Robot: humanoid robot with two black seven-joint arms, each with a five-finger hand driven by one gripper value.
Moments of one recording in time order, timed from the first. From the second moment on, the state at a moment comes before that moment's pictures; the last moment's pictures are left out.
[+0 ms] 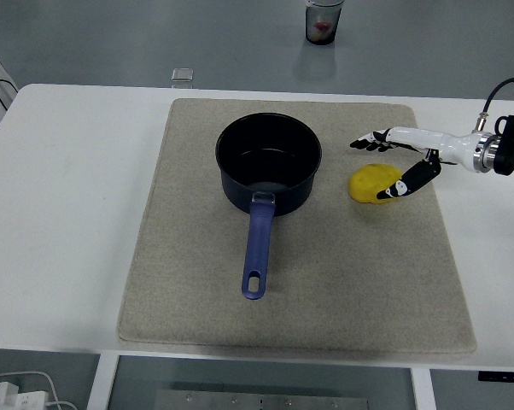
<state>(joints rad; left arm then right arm) -0.04 0.00 0.02 -0.11 0.06 0.03 0.03 1.07 -0.54 0.23 0.91 -1.20 0.29 0.32</state>
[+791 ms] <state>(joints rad) -0.04 0.00 0.02 -0.11 0.06 0.03 0.03 1.05 -0.52 0.17 0.89 -1.24 0.20 0.32</state>
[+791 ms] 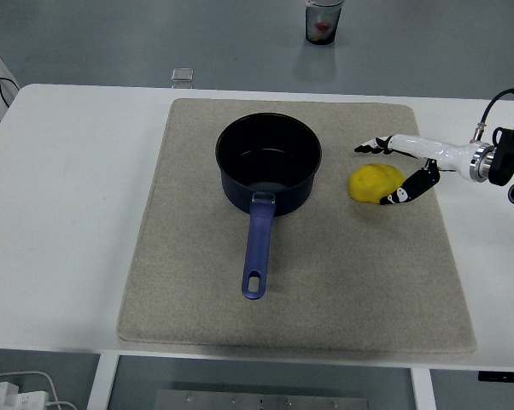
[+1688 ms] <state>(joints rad) -0.04 0.00 0.02 -0.11 0.06 0.03 0.03 1.04 -0.52 0.15 0.89 -1.31 0.12 0.33</state>
